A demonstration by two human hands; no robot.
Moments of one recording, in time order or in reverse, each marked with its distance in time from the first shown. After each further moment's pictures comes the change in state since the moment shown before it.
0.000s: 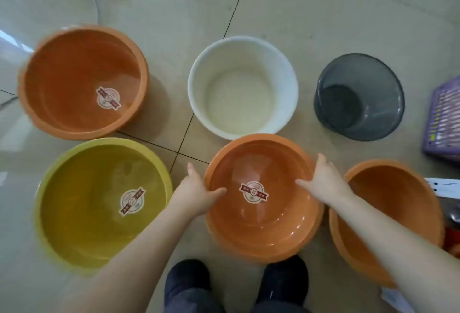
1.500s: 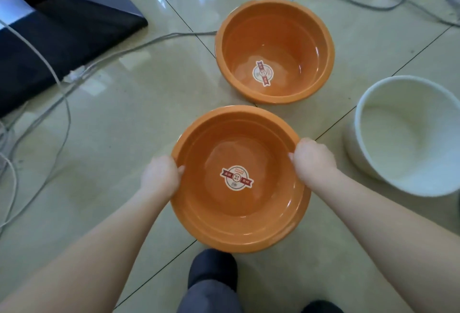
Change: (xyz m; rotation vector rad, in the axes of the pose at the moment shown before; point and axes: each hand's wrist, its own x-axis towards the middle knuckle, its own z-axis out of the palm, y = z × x) left_hand 0.016 -0.311 -0.069 -0.158 0.404 -0.397; right_hand -0.076 -0.306 0.124 -0.676 0.175 -0.609
